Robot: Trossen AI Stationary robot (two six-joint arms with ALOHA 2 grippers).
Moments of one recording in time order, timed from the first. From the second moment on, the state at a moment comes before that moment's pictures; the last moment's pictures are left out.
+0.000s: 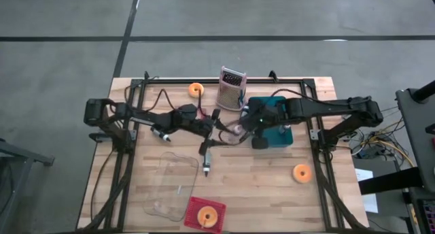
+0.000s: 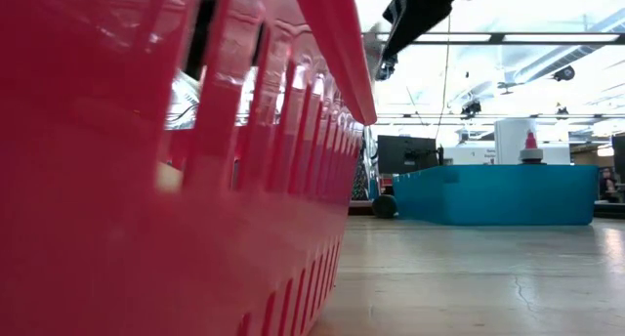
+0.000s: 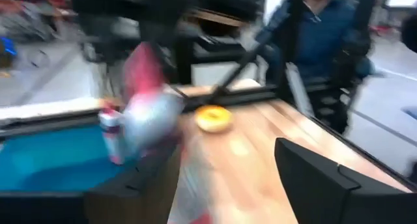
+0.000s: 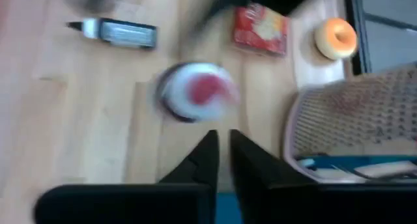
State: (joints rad) left arm 0.11 1.64 0.80 0.68 0.44 0.07; right arm 0.01 1.44 1.33 -0.83 0.16 -0.13
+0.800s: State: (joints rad) left arm 0.10 1.59 0.77 0.29 0.24 0.01; right arm 0.02 1.44 1.09 -0.56 -0.04 -0.13
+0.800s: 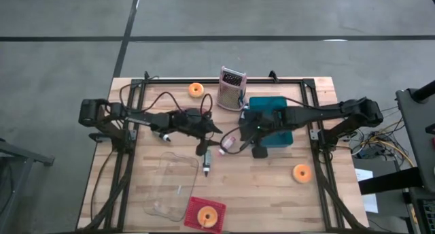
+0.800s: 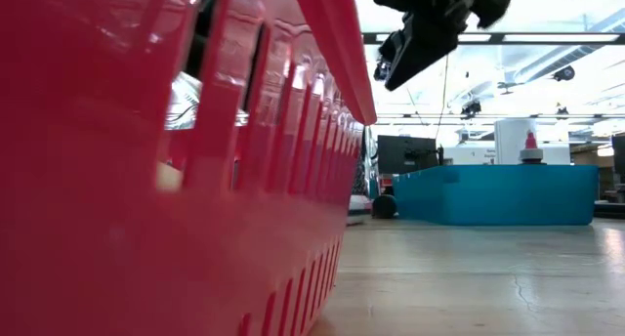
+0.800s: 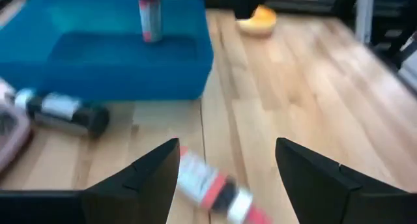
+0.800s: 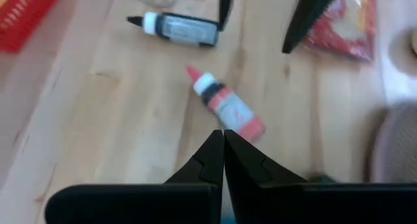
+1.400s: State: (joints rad) left arm 0.10 1.43 0.76 0.13 0.09 0.10; right arm 0.01 1.48 0.97 -0.31 0.01 -0.26
